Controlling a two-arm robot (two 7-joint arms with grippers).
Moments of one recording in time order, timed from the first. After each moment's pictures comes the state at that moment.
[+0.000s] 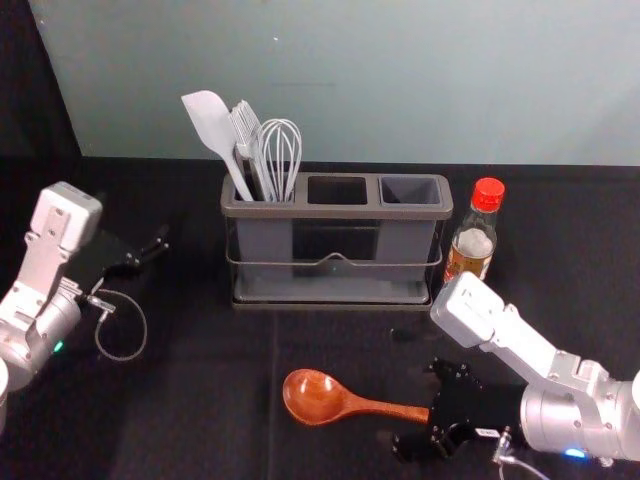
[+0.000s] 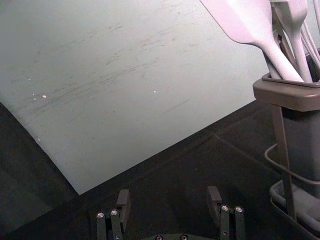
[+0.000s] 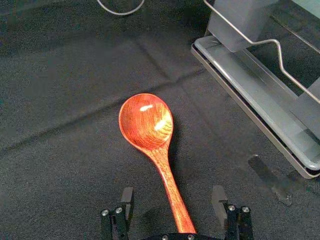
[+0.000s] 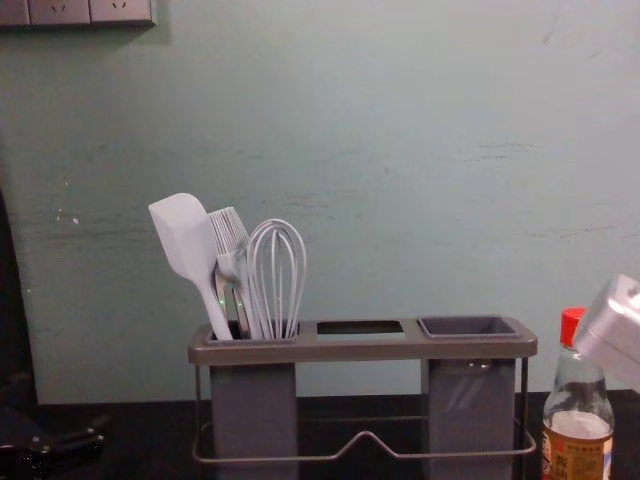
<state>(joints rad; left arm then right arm) -0.20 0.60 0.45 -1.41 -0.25 -0.12 0.03 0.14 0.71 -0.53 -1.86 0.20 0.55 0.58</state>
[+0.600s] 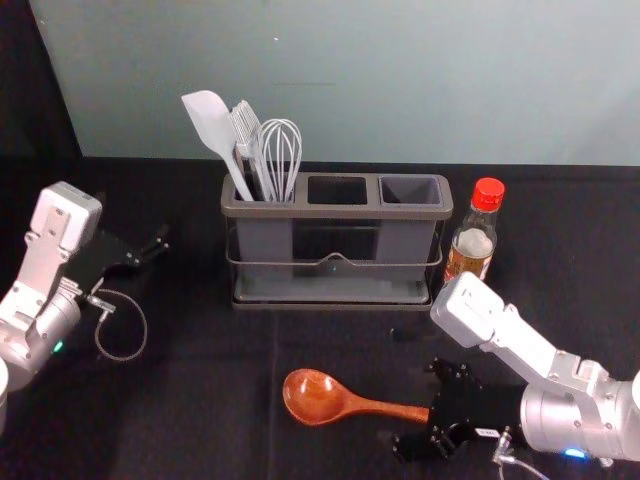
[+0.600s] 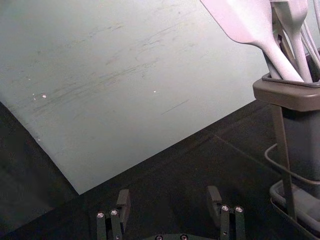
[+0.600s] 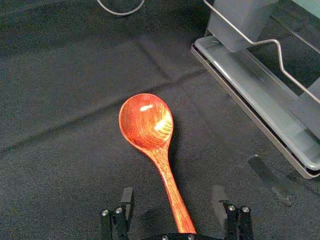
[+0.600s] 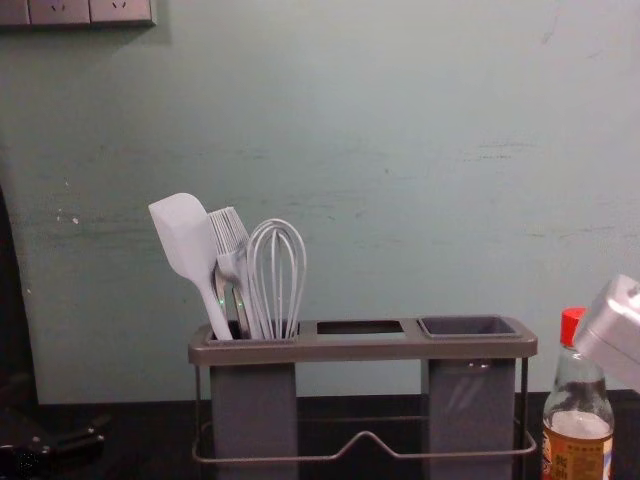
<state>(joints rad) -0.20 0.60 0.45 -1.41 -0.25 -0.12 0.03 0.14 0.71 -0.53 -1.86 0.20 0.55 0.58</state>
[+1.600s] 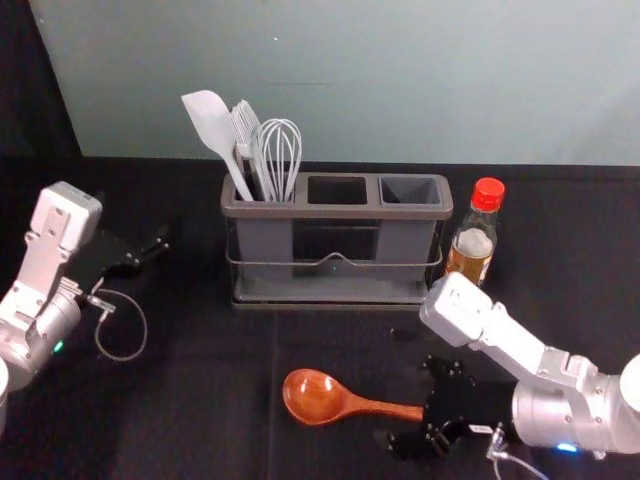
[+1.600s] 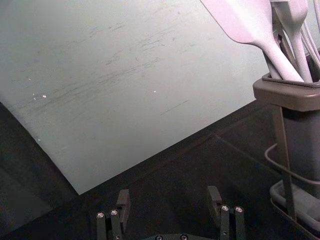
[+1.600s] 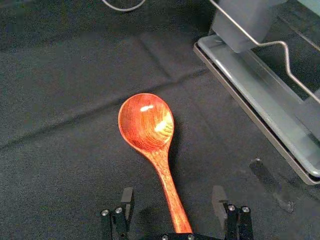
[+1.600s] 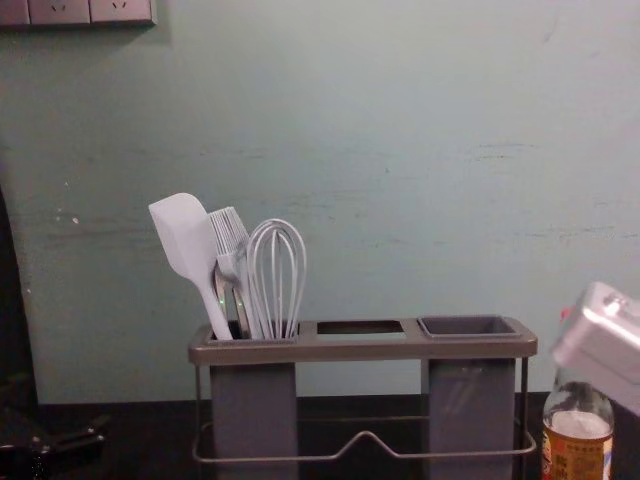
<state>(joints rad) -0.20 0.60 0.45 -1.41 -0.25 -0.12 0.03 0.16 0.70 -0.55 -1.84 0.18 0.55 0.59</state>
